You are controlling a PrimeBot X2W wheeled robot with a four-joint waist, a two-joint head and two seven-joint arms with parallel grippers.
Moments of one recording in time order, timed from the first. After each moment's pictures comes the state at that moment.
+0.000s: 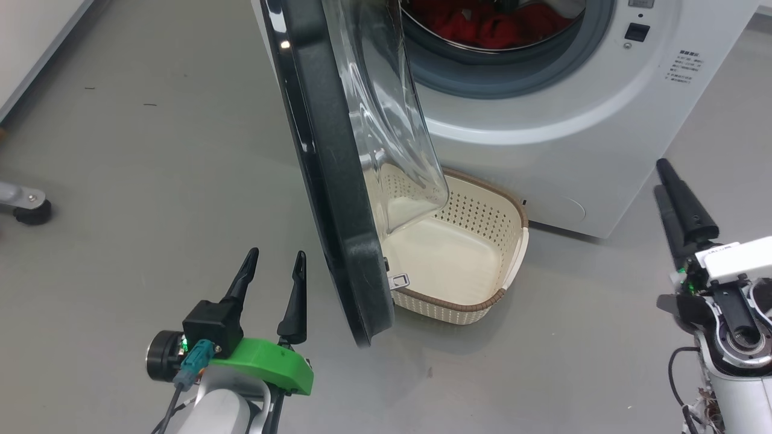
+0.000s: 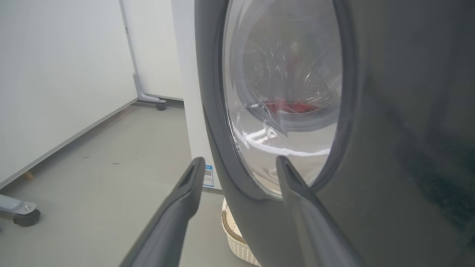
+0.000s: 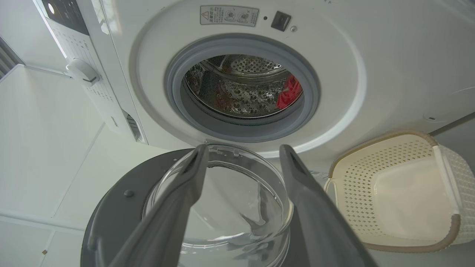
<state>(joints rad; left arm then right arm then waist) -0.19 0.03 -0.41 0.26 -0.44 0.12 -0.25 -0.20 -0.14 -0.03 0.08 1.49 0.12 0.21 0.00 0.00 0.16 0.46</state>
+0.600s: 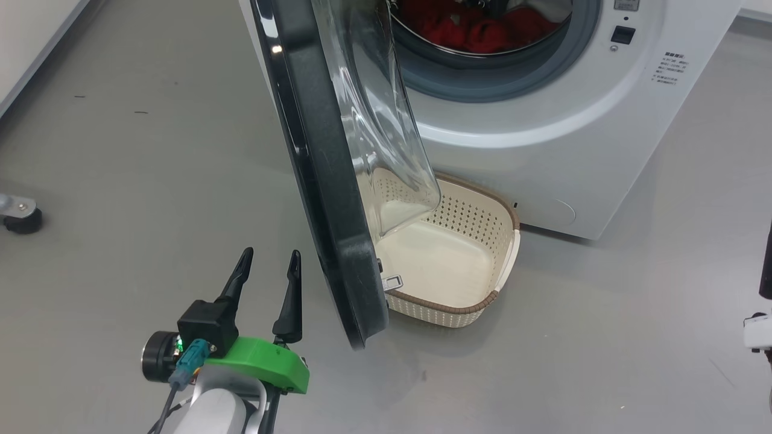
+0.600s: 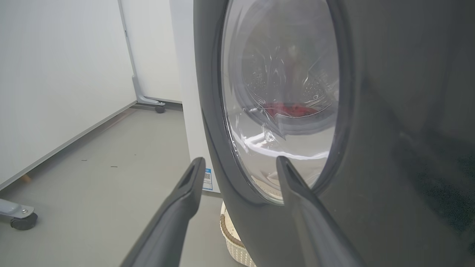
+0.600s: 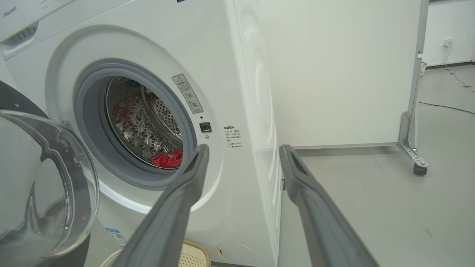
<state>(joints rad) -0.19 0.03 -0.39 0.26 -0.44 0.12 -0.25 -0.01 -0.37 -0.04 0.08 0.70 0.12 -0.31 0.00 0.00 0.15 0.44</state>
